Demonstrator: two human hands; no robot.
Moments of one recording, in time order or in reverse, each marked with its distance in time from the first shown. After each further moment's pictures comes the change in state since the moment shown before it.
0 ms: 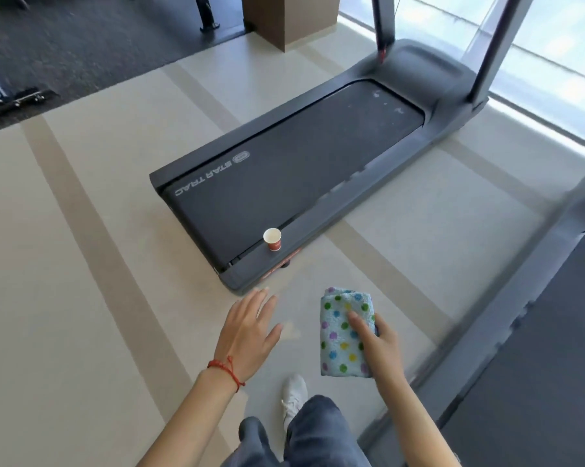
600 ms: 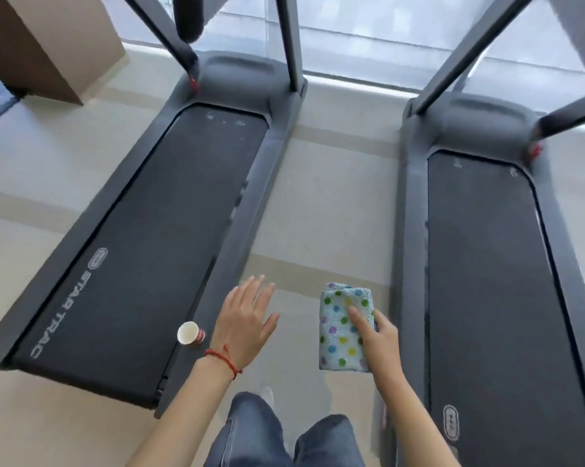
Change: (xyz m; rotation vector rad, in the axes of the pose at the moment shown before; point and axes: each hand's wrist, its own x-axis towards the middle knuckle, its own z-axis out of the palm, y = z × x) left_hand 0.295 0.067 -0.002 -0.009 -0.120 0.619; right_hand 0.115 -0.091 -0.060 0.367 0.534 0.036
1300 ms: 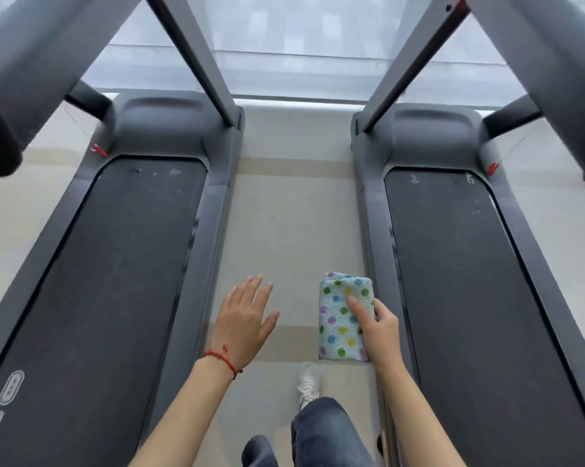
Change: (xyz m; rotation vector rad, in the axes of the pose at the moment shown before) left_hand 0.316 0.011 0.037 0.001 -0.150 0.154; right_hand 0.249 -0.136 -0.034 0.170 0.150 -0.027
